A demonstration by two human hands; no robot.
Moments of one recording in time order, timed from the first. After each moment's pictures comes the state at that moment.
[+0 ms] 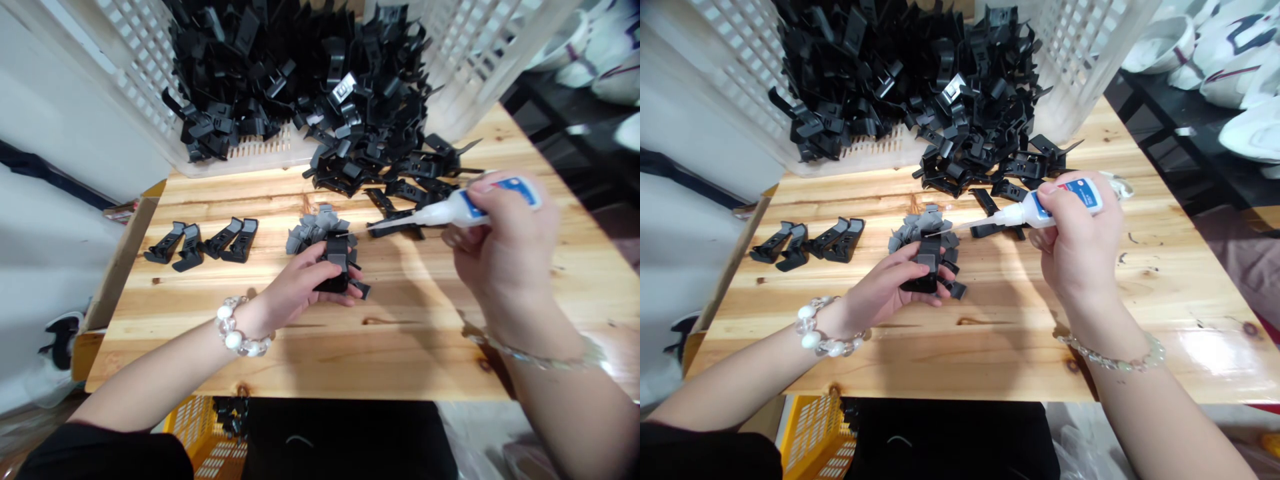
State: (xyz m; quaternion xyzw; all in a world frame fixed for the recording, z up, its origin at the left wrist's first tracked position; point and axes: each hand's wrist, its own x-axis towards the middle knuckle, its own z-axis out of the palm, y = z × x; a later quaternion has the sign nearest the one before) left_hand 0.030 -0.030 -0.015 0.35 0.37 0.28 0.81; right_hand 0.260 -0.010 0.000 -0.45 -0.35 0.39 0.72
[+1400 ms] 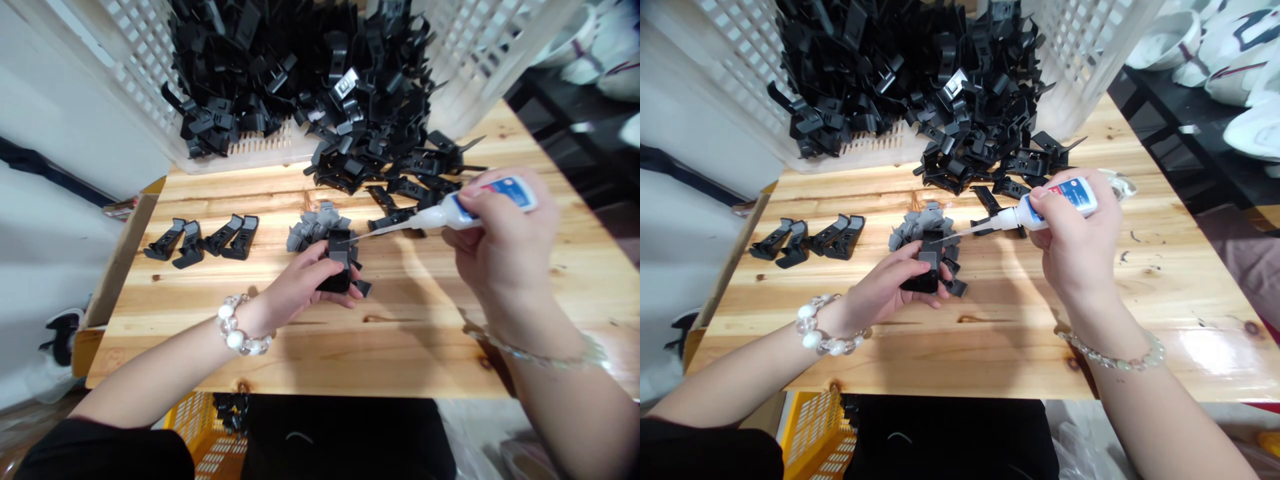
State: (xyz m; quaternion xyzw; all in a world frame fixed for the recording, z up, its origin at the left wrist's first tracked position) left_hand 0.035 -0.033 -0.010 0.37 0.39 0.28 0.79; right_hand 0.257 -0.011 0.000 -0.47 -0.37 0.37 0.72
